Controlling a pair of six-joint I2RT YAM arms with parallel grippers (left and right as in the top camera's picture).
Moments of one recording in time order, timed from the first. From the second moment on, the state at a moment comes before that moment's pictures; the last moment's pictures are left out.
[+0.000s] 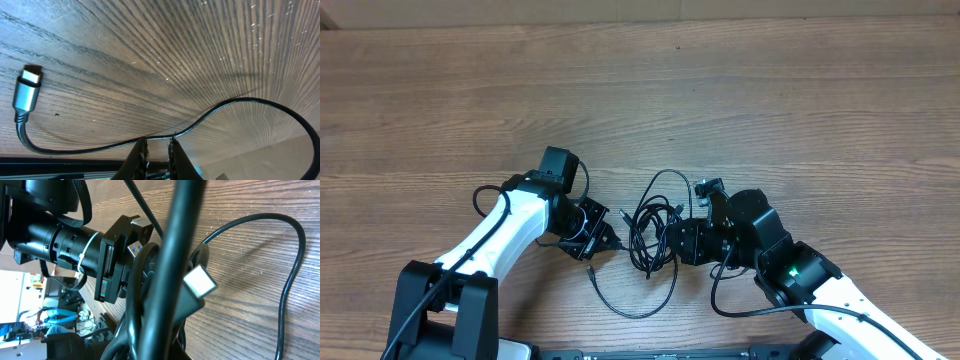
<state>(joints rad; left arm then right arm) -0.24 1.59 0.86 -0.78 0.60 -1.24 0.63 1.08 0.55 -0.11 -0.49 0.76</state>
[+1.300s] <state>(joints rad) -0.52 1.41 0.93 -0.65 0.22 -1.36 0.62 1.14 0.55 -0.07 -0.30 0.79</state>
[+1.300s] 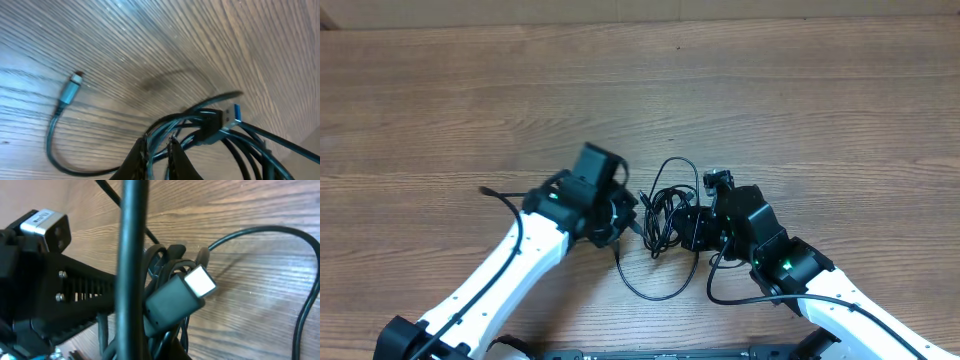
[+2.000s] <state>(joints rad) -0.67 1.41 0.93 -0.65 -0.20 -1.59 0.62 1.14 0.55 -0.09 -0.37 0.98</state>
